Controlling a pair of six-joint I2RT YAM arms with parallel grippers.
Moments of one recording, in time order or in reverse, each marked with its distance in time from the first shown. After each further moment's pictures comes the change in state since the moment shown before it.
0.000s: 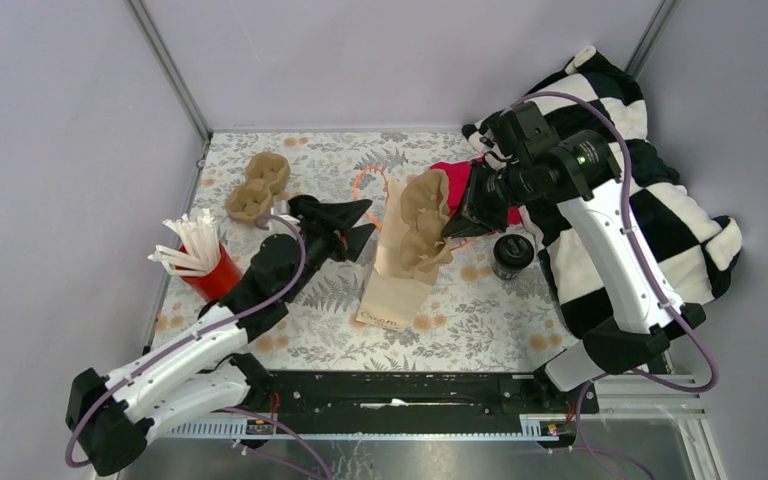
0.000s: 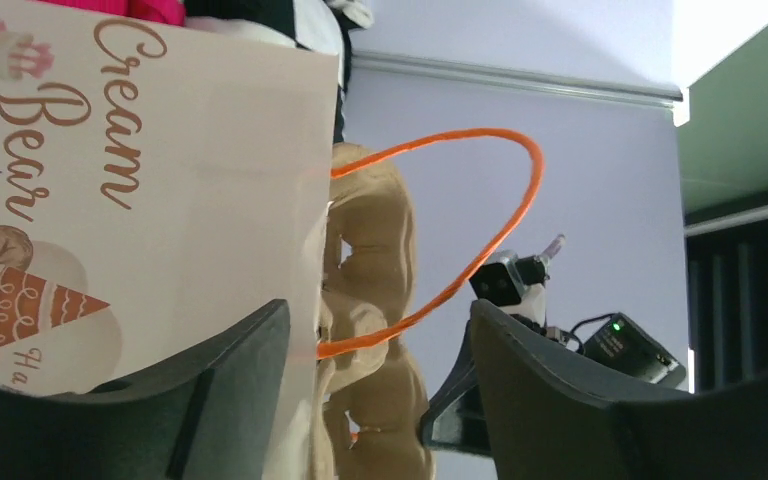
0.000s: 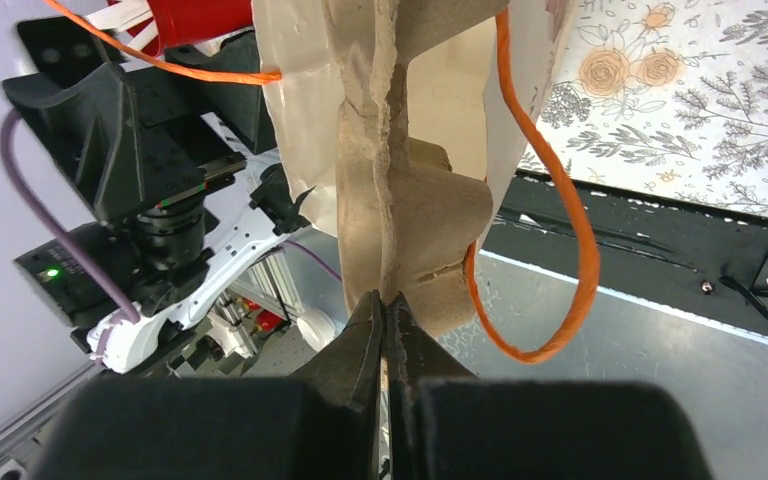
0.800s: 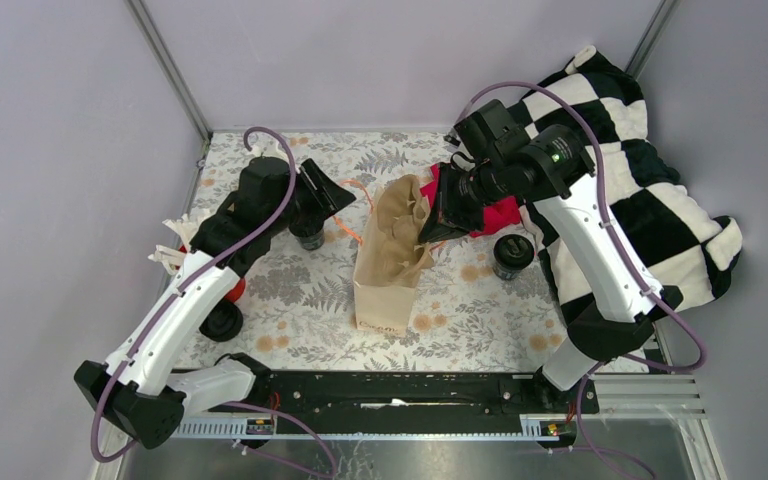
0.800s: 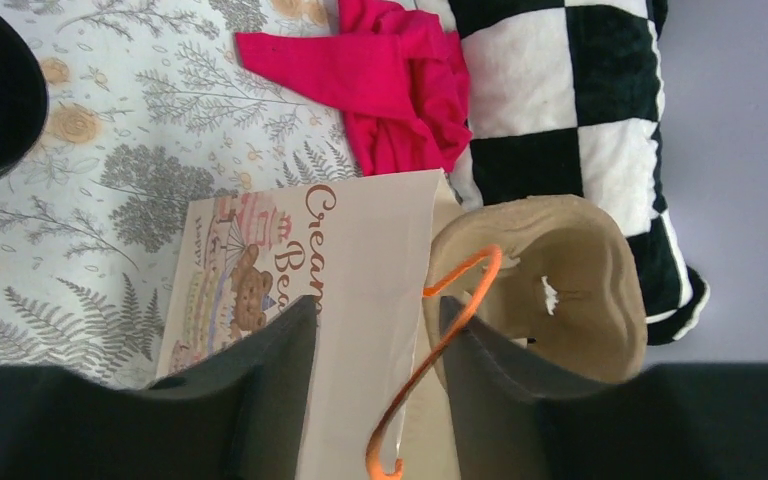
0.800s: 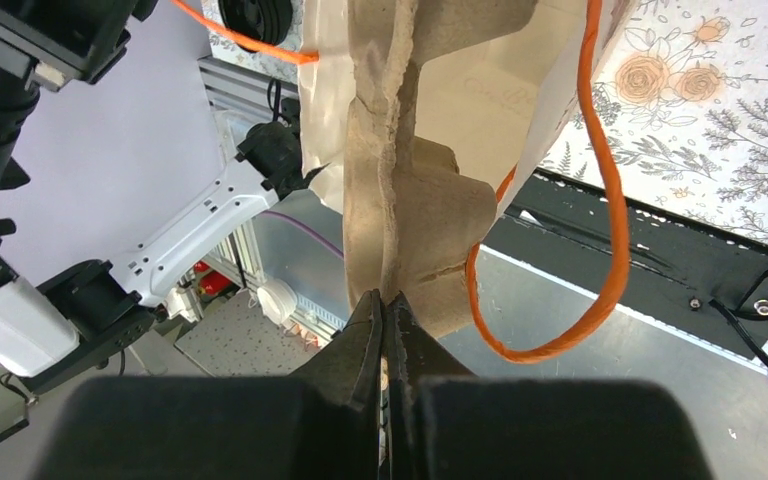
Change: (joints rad) left arm 0.268 0.222 0.648 -0.900 0.233 0.793; right arm 0.157 0.119 0.179 -0.030 0.023 -0.038
